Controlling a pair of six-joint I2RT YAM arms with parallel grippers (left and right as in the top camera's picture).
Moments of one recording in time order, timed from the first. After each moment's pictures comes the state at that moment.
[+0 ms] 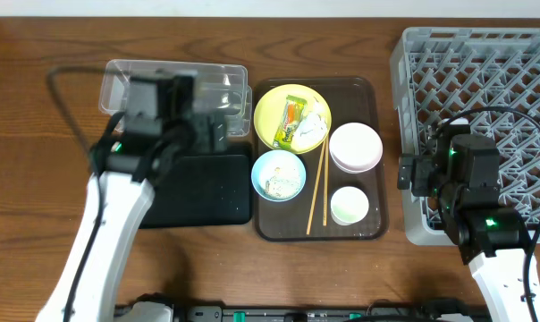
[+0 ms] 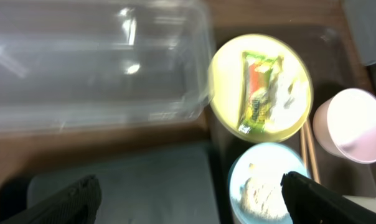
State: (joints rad) left arm -0.19 1.36 1.24 -0.75 0.14 -0.14; right arm 0.08 0.99 0.79 -0.59 0.10 0.04
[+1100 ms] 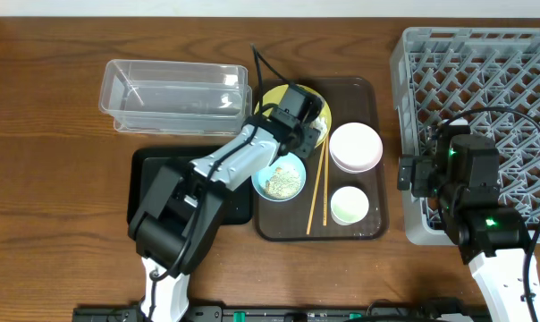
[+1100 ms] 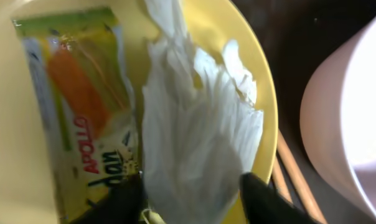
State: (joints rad) left arm -0.59 2.03 1.33 -0.34 0.07 -0.11; right arm 0.08 0.99 0.79 -0.60 0.10 0.04
